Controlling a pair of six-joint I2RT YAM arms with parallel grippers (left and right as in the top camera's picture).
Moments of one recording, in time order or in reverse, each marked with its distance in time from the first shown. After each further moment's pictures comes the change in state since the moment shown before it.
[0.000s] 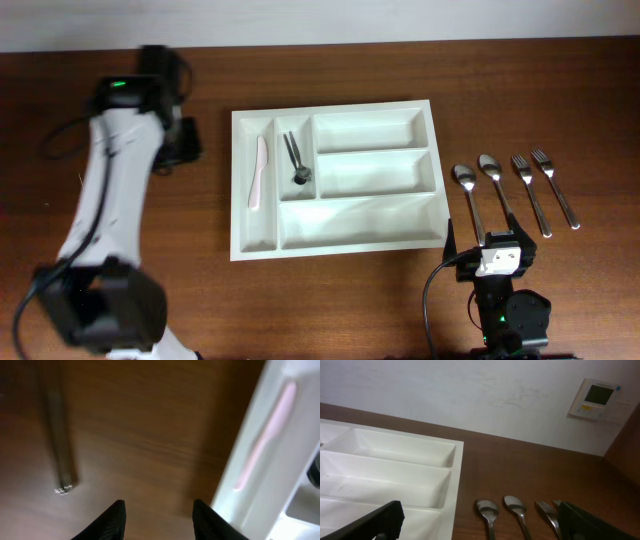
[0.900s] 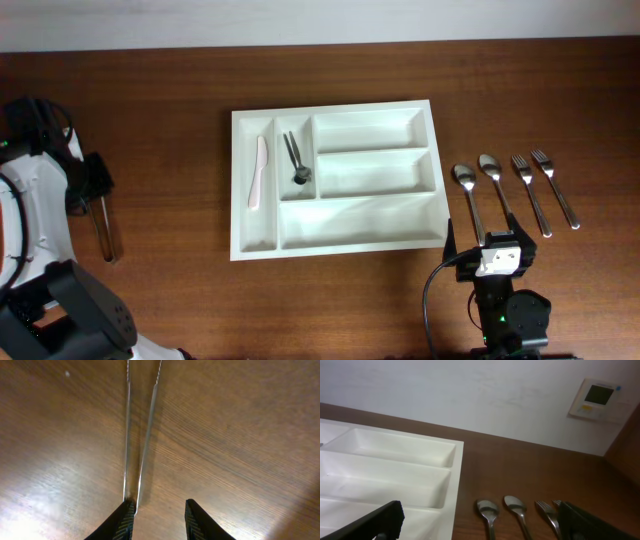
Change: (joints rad) left arm 0.457 -0.063 -0.277 0.286 0.085 0.257; right arm 0.000 0.000 0.000 0.000 0.000 -0.001
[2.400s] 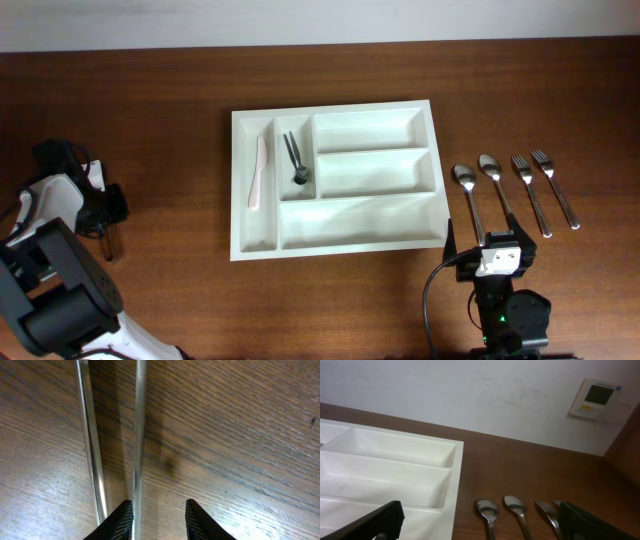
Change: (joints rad) left arm 0.065 0.165 -0.251 0.352 0.056 0.157; right arm 0.000 0.000 0.000 0.000 0.000 0.001
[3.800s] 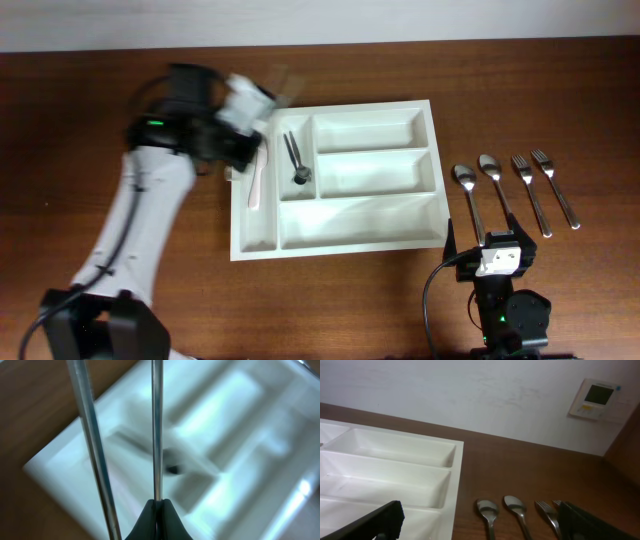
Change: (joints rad) left arm -0.683 -0.257 0.229 -0.146 0.430 0.348; right arm 0.000 0.000 0.000 0.000 0.000 -0.001
